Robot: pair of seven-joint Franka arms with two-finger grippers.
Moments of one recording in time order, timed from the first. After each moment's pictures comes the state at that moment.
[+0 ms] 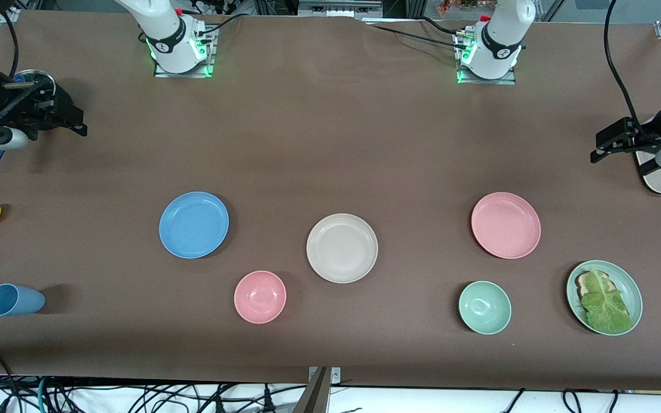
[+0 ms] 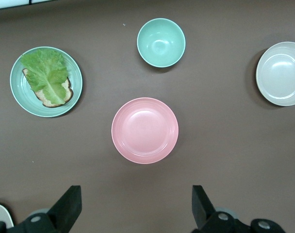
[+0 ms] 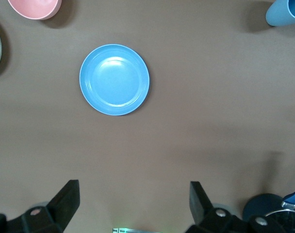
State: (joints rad) left arm 0.06 0.05 -0.02 -1.59 -0.08 1.66 0.26; right arm 0.18 0.00 -0.13 -1.62 0.02 1.54 -0.05
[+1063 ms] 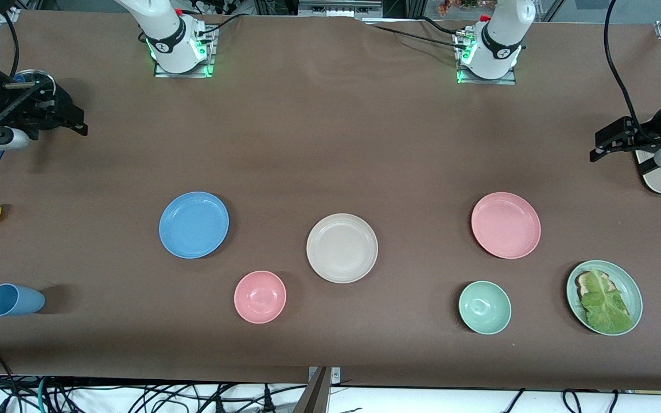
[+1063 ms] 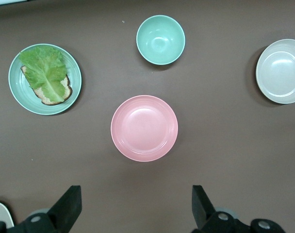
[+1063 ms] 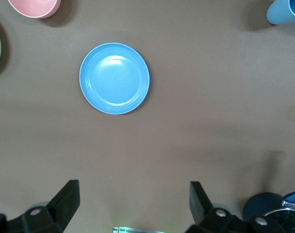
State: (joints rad) left arm 0.06 0.05 -0.02 -1.59 -0.08 1.65 0.26; right arm 0.18 0.00 -0.13 -1.62 0.02 1.54 -0.05
